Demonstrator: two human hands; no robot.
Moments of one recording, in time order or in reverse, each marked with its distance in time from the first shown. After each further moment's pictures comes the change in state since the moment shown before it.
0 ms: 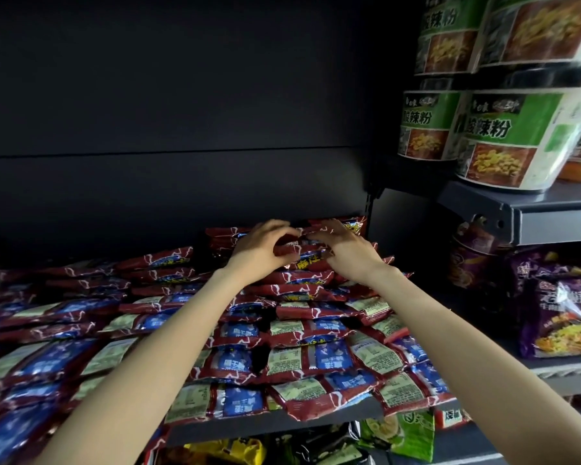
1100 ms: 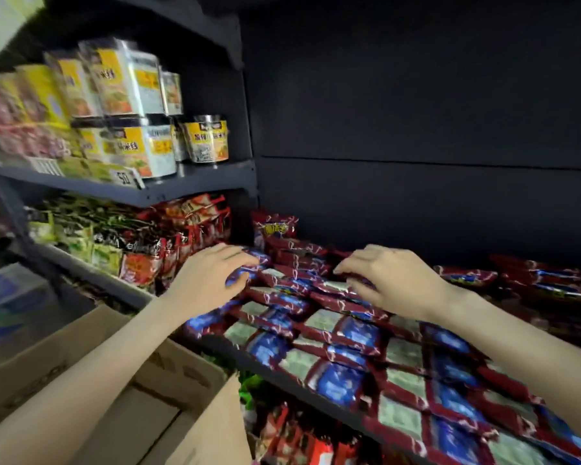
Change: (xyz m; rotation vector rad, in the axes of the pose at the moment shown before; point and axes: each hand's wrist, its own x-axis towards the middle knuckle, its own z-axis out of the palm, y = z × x) left_hand -0.368 -0.223 -0.244 0.660 0.220 -0.281; right_hand 0.044 -0.348 0.045 0.004 0.090 -0.907
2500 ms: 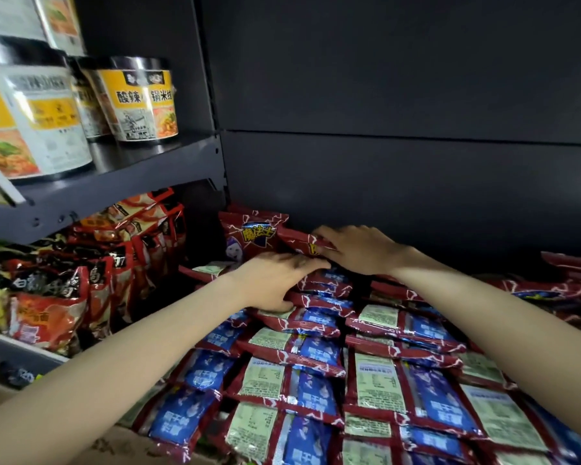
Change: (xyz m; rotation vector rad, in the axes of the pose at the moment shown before) left_hand 0.138 -0.048 0.139 -0.030 -0.400 0.448; right_hand 0.166 0.077 0.117 0.014 -0.285 0.338
